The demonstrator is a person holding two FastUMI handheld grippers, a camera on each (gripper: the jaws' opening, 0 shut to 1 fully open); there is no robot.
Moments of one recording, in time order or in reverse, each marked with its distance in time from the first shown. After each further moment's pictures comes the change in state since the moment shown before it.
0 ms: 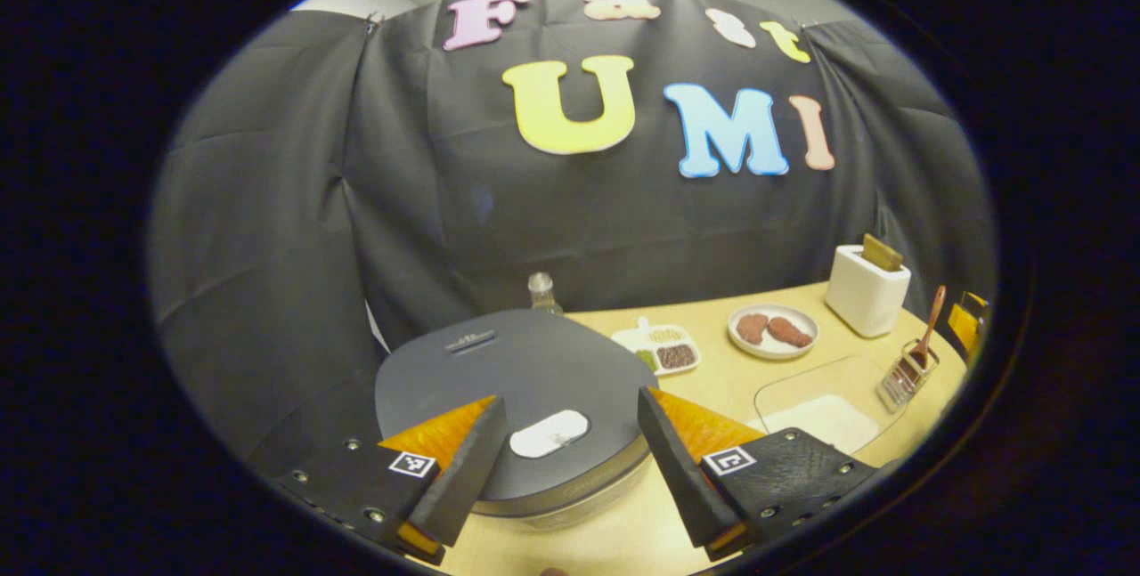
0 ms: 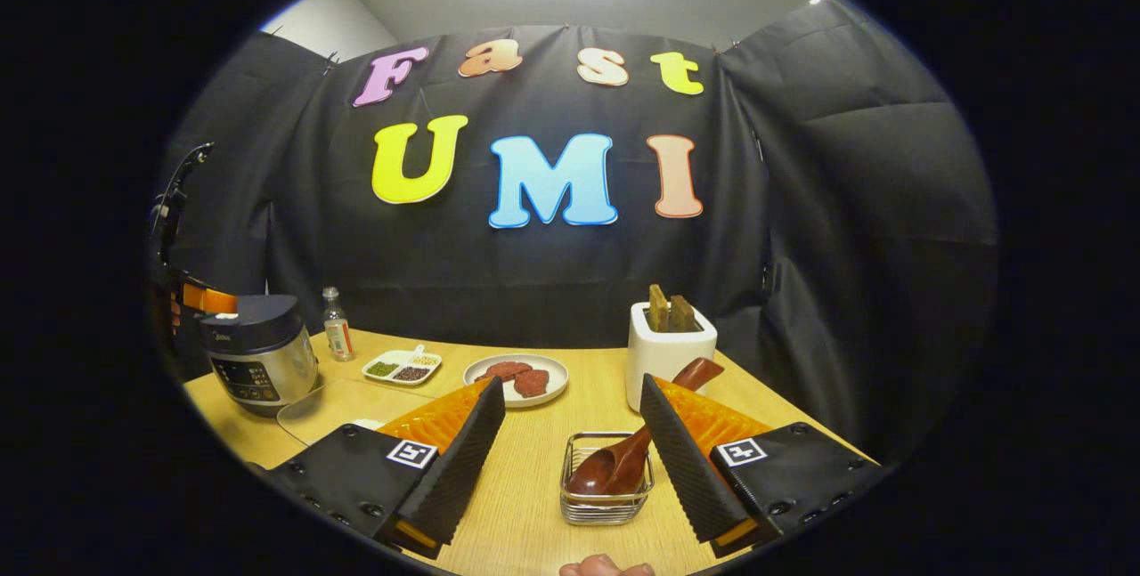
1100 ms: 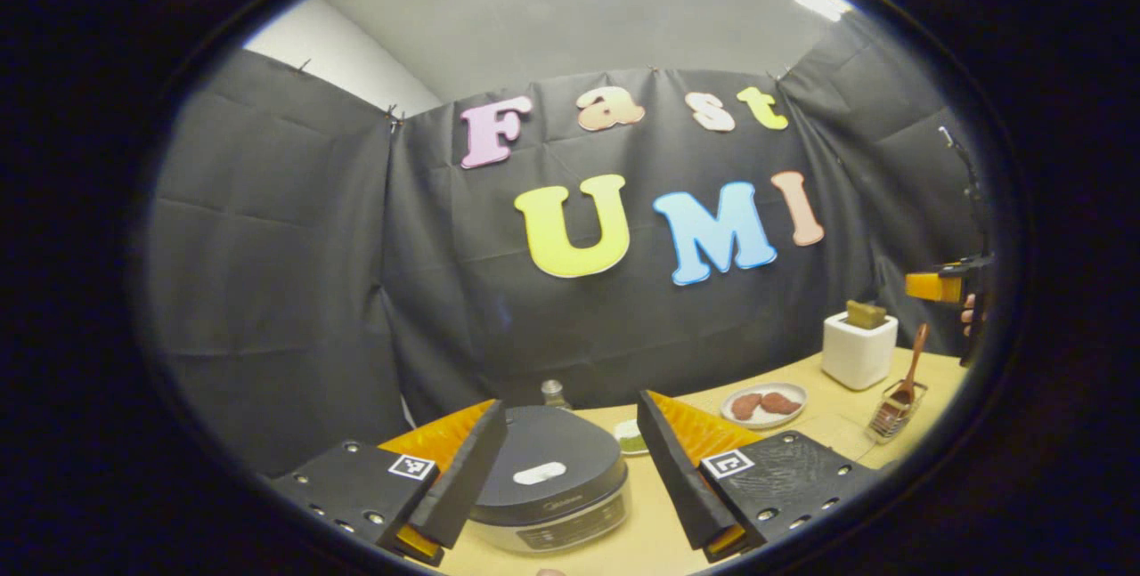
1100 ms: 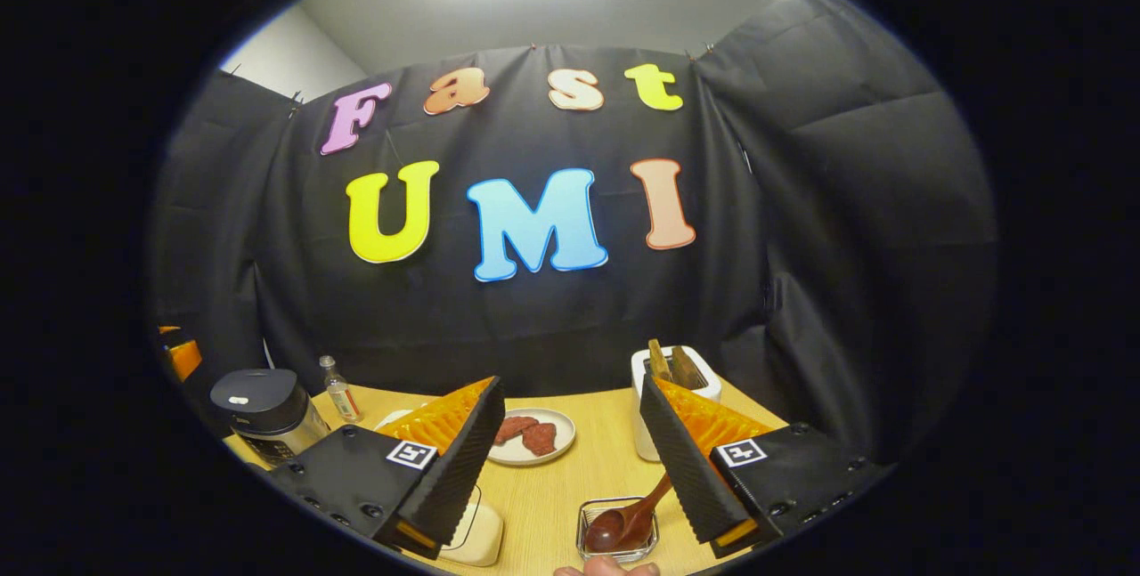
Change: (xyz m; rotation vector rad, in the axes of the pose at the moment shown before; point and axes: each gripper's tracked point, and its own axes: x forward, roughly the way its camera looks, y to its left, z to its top) left arm -0.099 -0.022 0.057 0.082 -0.299 0.123; right arm 0.038 -0.010 0.063 0.099 -0.019 -0.038
